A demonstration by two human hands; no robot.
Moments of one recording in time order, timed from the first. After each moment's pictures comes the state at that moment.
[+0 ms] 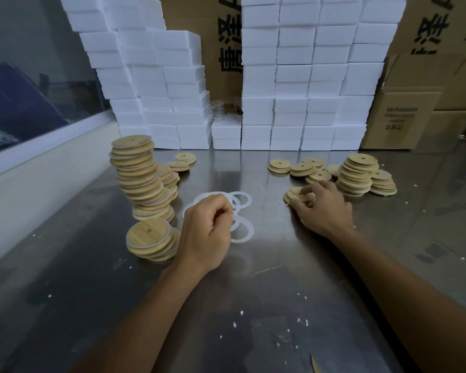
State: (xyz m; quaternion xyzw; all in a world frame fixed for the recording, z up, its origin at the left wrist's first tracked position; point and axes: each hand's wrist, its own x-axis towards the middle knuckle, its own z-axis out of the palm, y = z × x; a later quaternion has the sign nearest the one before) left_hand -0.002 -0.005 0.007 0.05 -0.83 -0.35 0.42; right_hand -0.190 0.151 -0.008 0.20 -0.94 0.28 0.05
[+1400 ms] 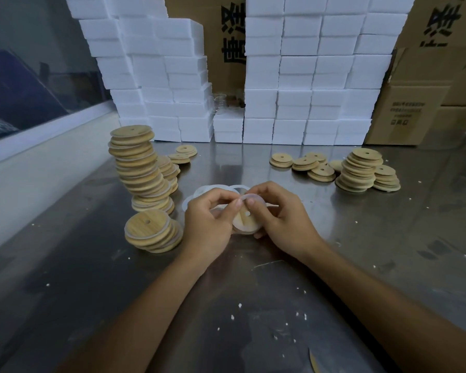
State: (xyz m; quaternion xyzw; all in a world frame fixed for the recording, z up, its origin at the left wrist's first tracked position) left_hand -0.010 0.003 -0.002 0.15 -0.73 -0.57 0.36; right_hand -0.110 0.122 -0.006 0.43 -0.65 0.62 -0.07
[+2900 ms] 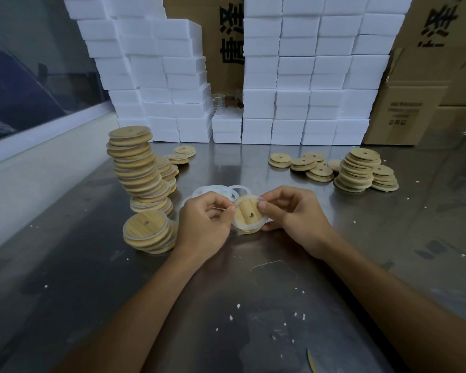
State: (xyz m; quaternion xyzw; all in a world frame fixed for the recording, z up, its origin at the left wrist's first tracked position) left_hand -0.012 -0.008 -0.008 0.17 -0.77 -0.49 0.36; right_hand -0.124 0.136 0.001 0.33 -0.65 0.66 -0.17
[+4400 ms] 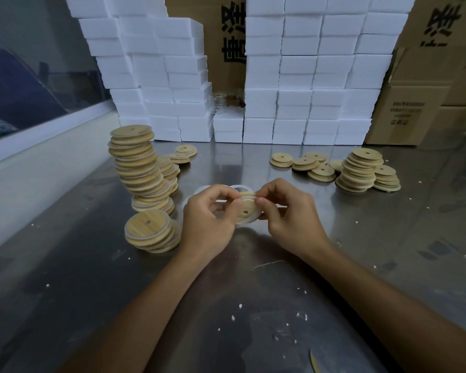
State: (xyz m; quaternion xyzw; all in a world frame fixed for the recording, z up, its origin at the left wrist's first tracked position) left_hand -0.011 -0.002 -0.002 0.12 -0.75 -0.51 0.40; right_hand -0.116 0.126 -0.006 0.44 -0.70 0.55 0.07
